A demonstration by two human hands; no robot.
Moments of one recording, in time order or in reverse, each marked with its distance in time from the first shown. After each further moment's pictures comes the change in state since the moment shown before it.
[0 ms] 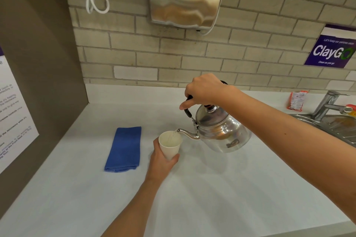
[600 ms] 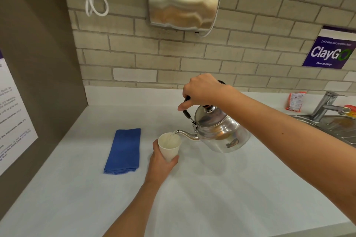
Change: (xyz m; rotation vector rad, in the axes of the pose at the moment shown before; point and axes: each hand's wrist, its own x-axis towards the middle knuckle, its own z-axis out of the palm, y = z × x) left_hand 0.001 -0.003 0.001 -0.006 0.005 0.006; right_hand 0.001 -0.002 -0.007 0.007 -0.006 -0.001
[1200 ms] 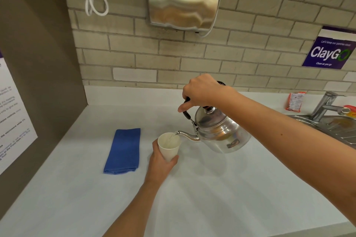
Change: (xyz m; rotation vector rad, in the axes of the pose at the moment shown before) left_hand 0.001 -0.001 0.001 0.004 0.003 0.006; right_hand 0.000 -0.003 0.001 -0.020 -0.011 -0.004
